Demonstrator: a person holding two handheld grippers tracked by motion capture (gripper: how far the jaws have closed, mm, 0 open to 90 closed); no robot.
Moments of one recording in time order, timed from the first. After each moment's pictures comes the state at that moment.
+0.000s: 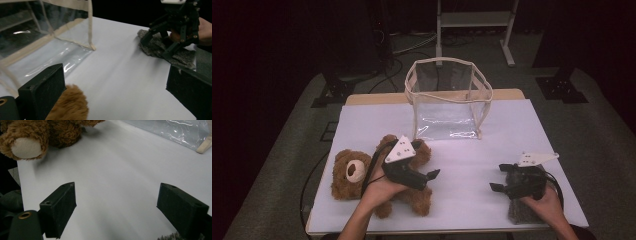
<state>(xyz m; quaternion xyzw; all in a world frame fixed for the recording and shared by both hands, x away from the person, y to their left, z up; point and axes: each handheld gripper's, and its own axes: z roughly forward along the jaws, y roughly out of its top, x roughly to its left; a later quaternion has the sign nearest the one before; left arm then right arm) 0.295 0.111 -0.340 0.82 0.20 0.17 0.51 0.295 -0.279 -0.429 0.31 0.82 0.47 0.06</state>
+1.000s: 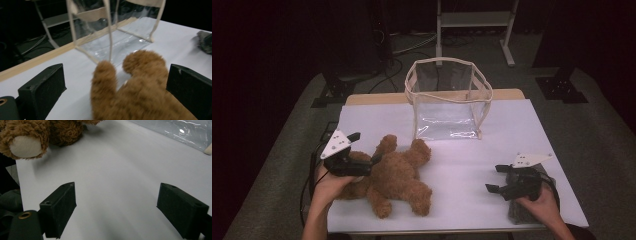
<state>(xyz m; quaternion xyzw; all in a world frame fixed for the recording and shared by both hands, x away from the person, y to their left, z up) 0.299 0.244 -0.345 0.76 0.32 0.26 0.50 0.293 -0.264 -0.429 0.31 0.83 0.46 0.06</state>
